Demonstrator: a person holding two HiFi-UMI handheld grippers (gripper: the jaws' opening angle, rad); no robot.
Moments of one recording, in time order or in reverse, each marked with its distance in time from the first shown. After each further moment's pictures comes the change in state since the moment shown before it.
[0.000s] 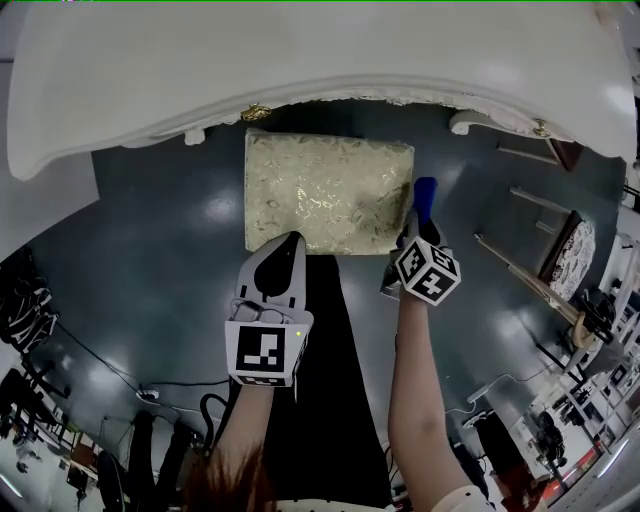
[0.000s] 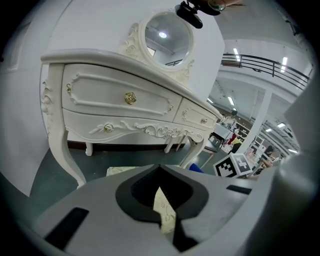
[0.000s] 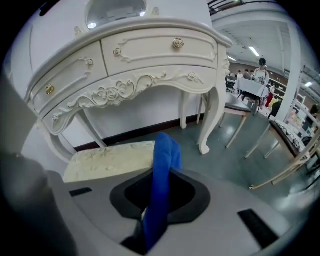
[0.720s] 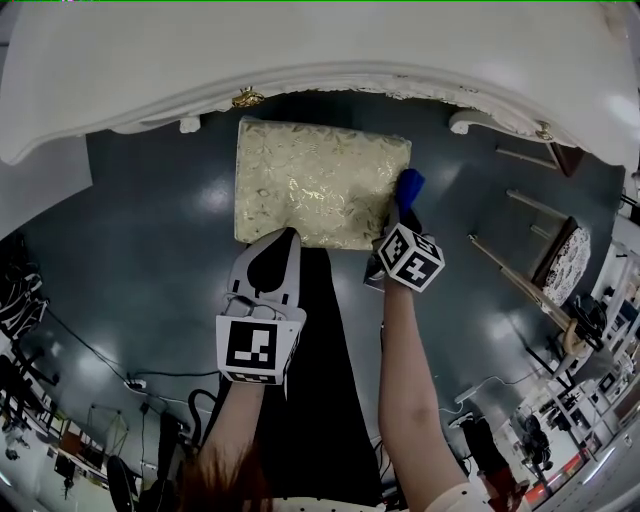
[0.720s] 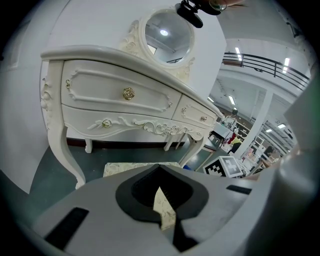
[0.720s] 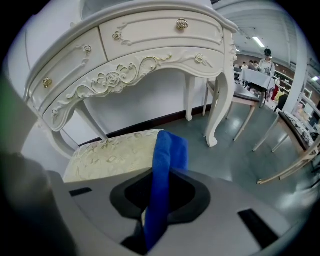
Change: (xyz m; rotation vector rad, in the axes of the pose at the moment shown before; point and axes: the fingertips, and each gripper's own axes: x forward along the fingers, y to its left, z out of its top) left arm 0.004 -0.007 -0.009 -0.015 0.023 0.002; right arm 0.028 0.018 -0.022 0.015 0.077 0.060
